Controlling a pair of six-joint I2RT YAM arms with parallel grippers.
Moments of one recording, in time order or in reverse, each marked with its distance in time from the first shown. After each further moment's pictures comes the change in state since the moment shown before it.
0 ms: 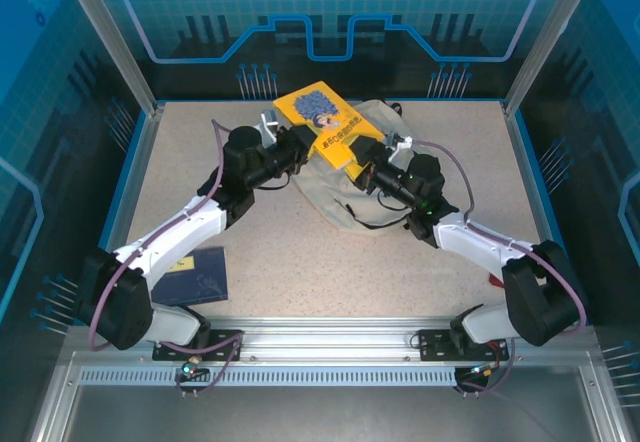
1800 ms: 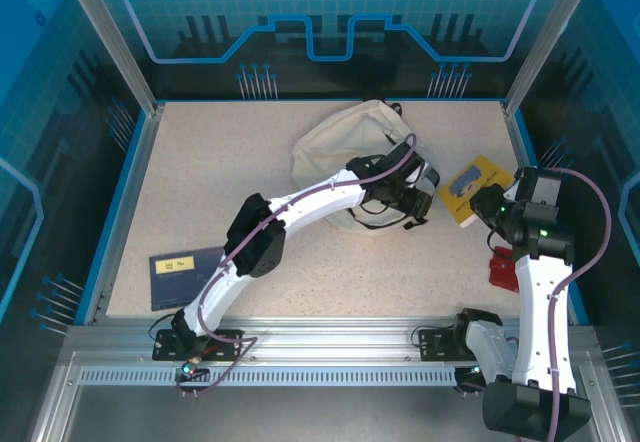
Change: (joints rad) left arm -0.424 0.956 1.121 -0.977 -0.123 0.985; right arm -0.728 -0.549 0.233 -1.623 0.148 -0.979
